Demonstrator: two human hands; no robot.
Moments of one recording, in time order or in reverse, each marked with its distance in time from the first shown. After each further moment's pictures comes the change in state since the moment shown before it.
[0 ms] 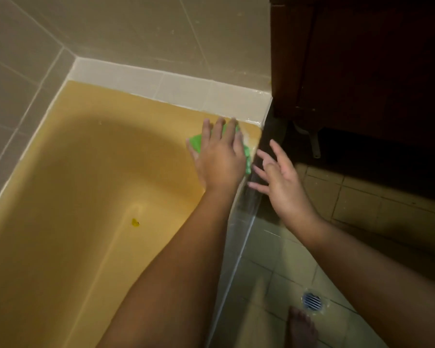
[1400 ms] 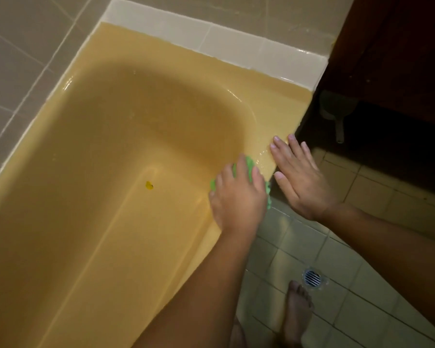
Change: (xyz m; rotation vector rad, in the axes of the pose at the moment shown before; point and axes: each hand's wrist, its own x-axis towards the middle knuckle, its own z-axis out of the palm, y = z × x) left_hand -0.149 -0.058 -0.030 -0.020 -0.024 -0.268; right_hand -0.026 0.063 -0.005 -1.339 -0.340 -0.671
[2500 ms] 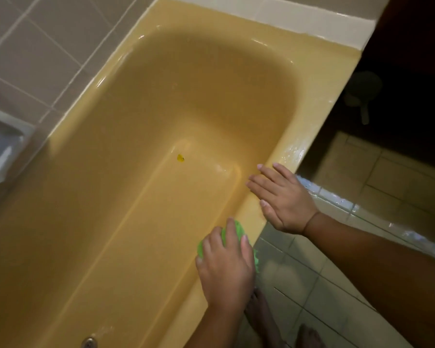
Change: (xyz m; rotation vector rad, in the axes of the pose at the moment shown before) left_hand -0.222 -0.211 -0.073 0.140 -0.069 -0.046; right_hand -0.074 -0.176 0.098 -0.291 0.091 -0.392
